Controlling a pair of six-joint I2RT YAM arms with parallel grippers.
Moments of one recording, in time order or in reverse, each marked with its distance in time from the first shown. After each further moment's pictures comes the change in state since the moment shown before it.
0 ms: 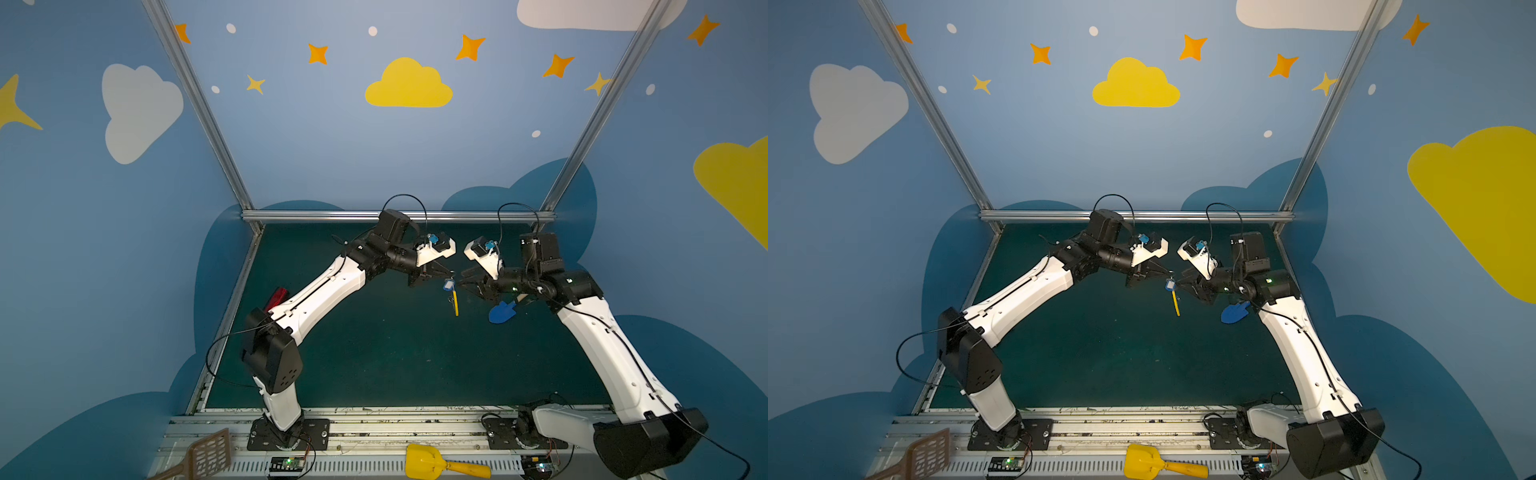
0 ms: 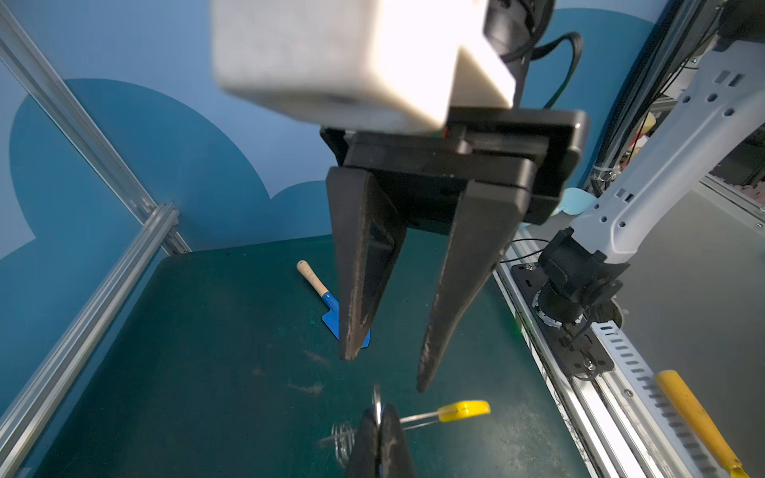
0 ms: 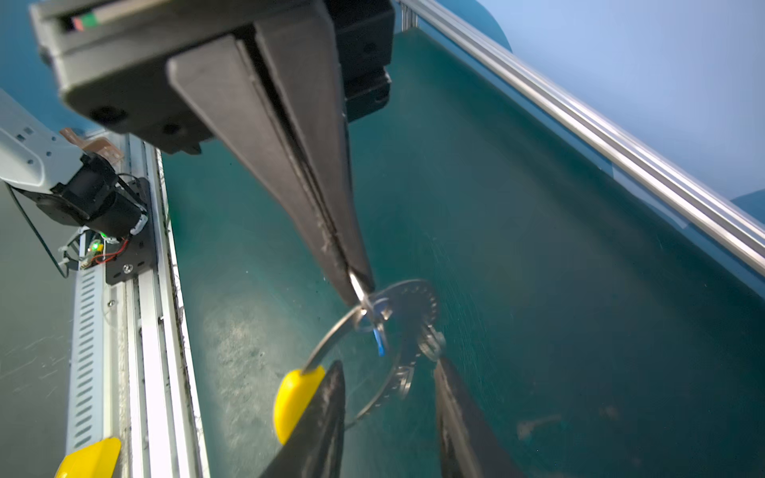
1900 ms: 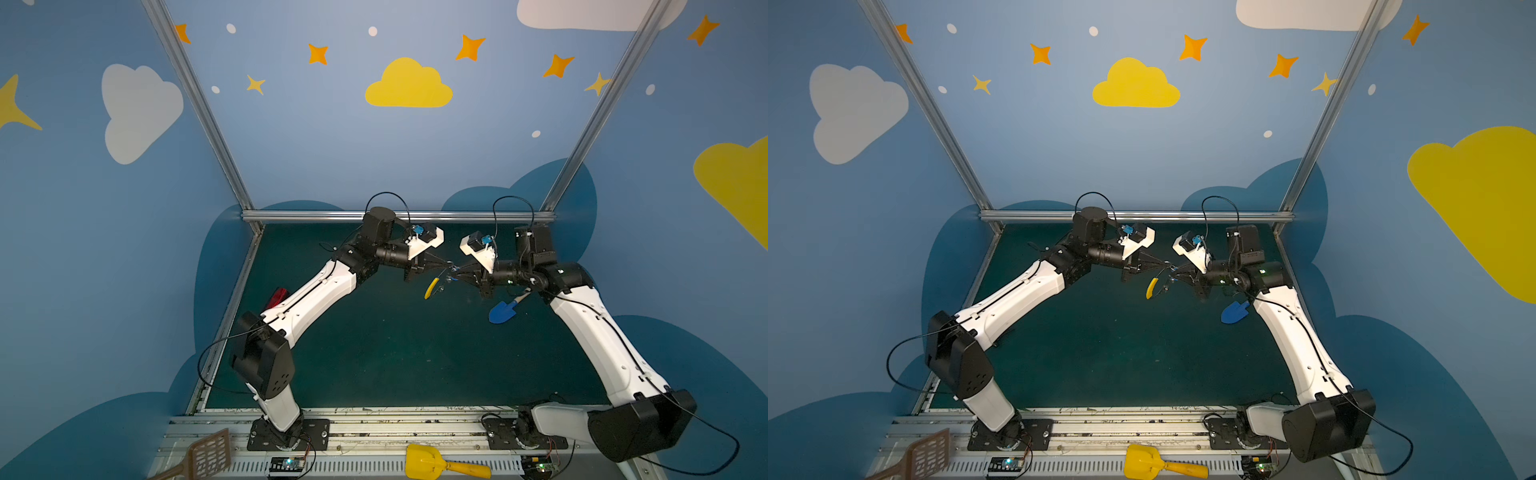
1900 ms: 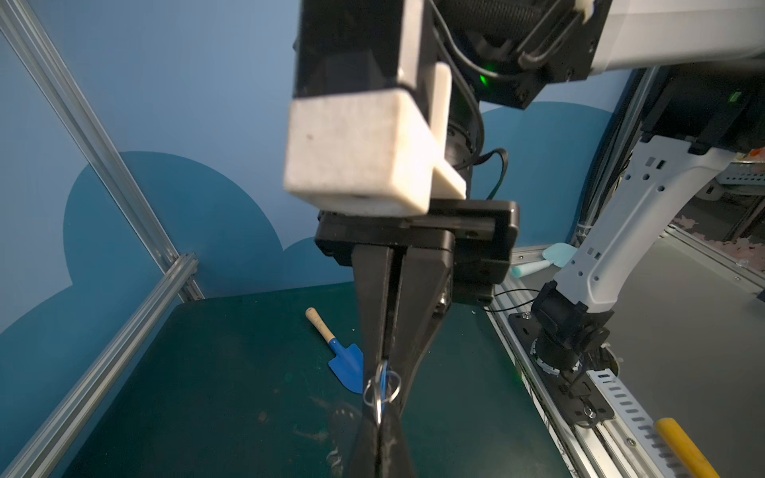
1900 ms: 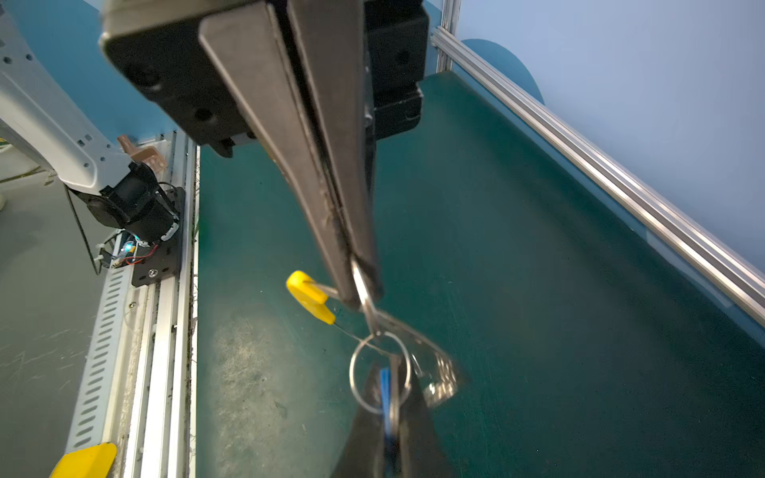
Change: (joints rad) left arm 0.053 -0.054 -0.110 0.244 0.110 -0.142; right arm -0.005 0.085 0.065 0.025 -0.112 -0.067
